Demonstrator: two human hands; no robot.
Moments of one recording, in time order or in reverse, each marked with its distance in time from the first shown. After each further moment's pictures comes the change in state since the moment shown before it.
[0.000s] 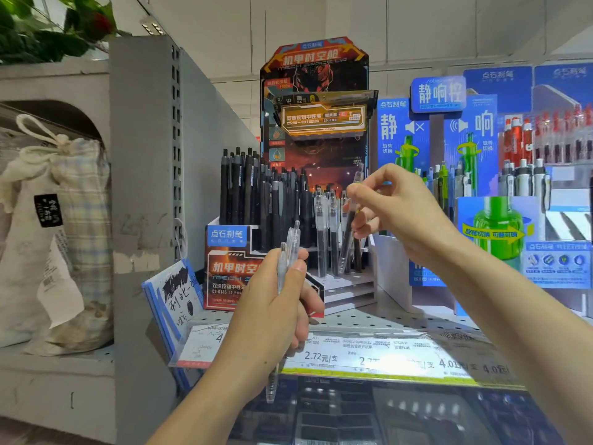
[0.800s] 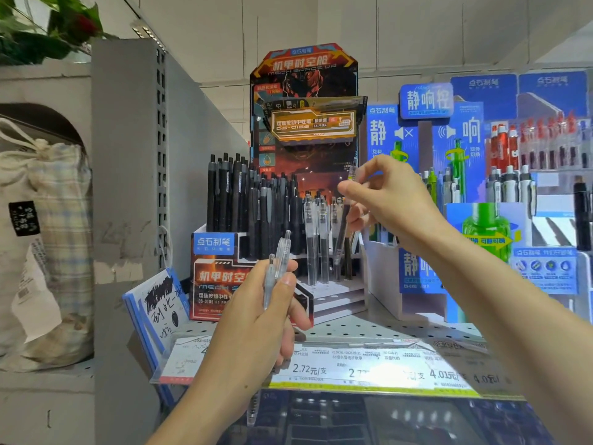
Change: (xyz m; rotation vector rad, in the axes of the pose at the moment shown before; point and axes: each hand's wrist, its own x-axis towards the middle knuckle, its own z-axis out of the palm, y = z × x) left_hand -0.002 -0.004 -0.004 0.018 -0.014 0.017; right_hand 0.020 -0.004 -0.007 -0.195 0.028 -0.058
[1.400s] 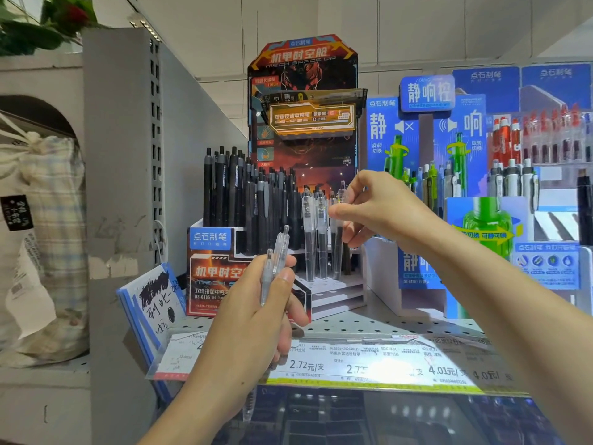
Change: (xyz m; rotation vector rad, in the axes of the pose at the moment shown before) left_hand 0.000 0.000 0.001 0.043 0.013 0.025; right_hand 0.000 0.008 0.001 -0.197 -0.183 0.084
